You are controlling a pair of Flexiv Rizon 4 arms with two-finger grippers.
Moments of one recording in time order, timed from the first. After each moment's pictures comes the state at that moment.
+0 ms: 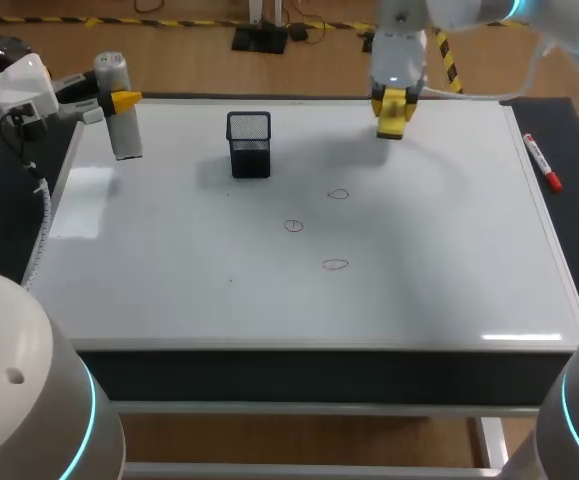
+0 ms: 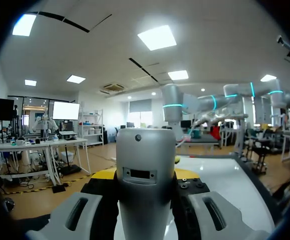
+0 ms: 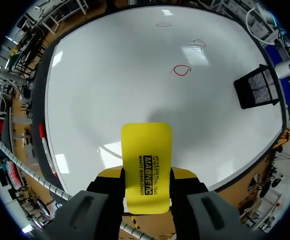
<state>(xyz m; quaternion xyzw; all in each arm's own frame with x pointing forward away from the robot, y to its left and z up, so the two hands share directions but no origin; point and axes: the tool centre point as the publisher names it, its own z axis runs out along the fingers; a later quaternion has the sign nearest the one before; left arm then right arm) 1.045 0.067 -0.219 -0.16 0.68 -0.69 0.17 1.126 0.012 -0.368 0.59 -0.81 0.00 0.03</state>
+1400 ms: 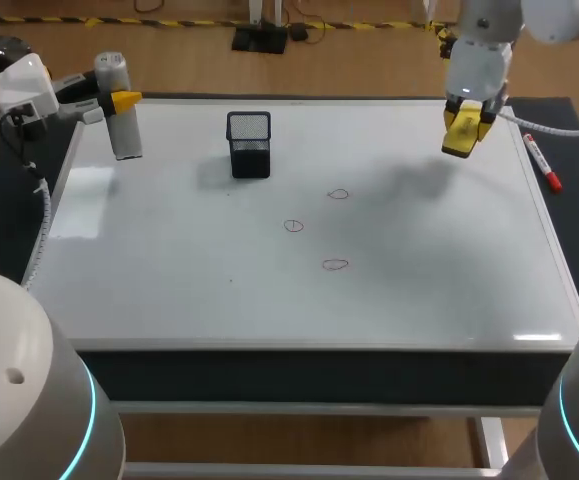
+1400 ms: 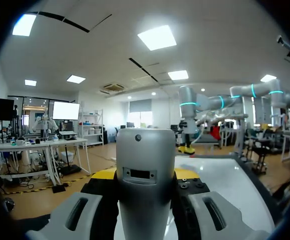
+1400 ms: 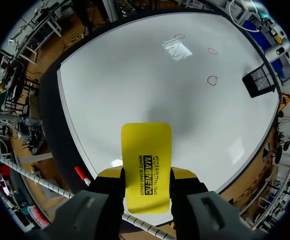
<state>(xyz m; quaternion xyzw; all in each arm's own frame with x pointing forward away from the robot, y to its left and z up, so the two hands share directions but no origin) 1.045 0.067 -0.219 -0.16 0.68 -0.69 0.17 1.046 -0.097 -0.347 0.48 -0.88 -0.02 0.03</state>
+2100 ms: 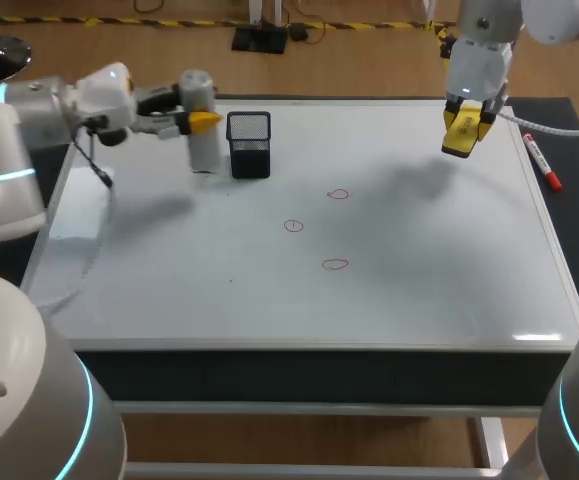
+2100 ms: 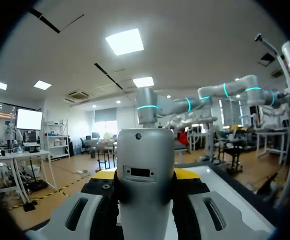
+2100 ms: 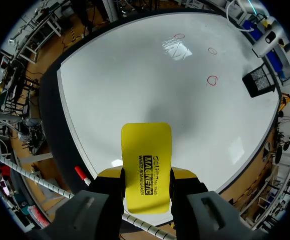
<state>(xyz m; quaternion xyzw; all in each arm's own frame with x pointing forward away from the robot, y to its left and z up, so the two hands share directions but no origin) 0.982 -0.086 -0.213 -0.02 0.67 -0.74 0.07 1.047 -0.097 -0.347 0.48 -0.88 -0.02 0.03</state>
